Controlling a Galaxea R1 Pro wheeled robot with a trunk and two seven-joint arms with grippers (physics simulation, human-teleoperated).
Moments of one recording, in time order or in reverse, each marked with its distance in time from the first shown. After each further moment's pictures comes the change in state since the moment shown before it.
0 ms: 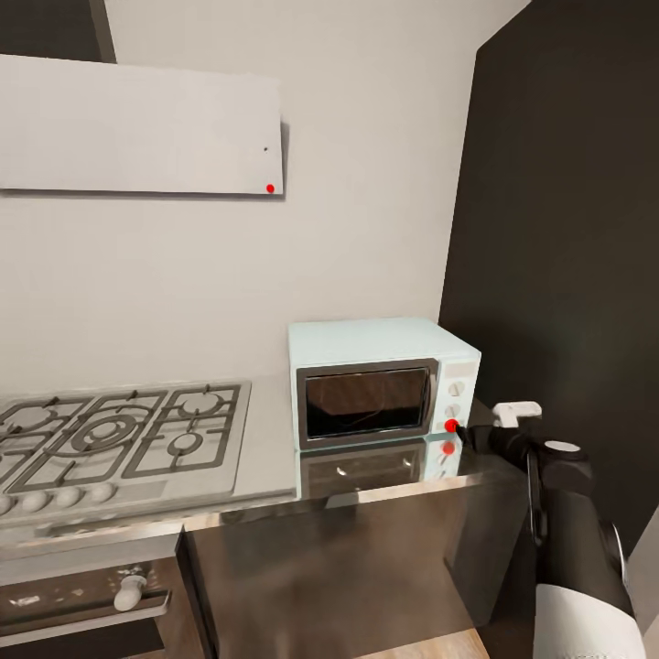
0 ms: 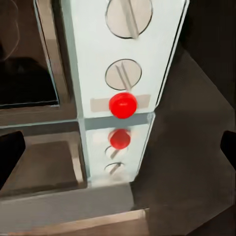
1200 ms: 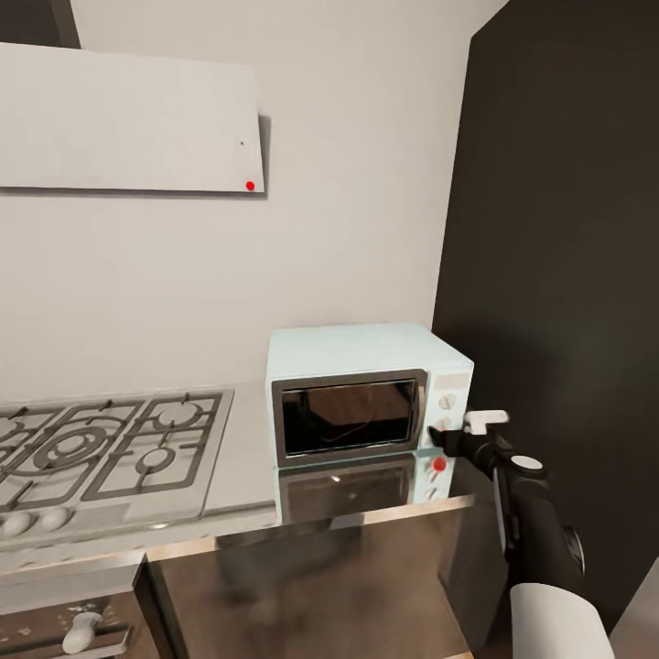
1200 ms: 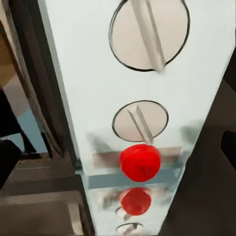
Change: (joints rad) left arm 0.000 0.003 0.003 -0.002 0.000 -0.002 0.000; right arm -0.004 0.042 0.008 0.216 -0.147 -0.271 -0.109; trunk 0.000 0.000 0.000
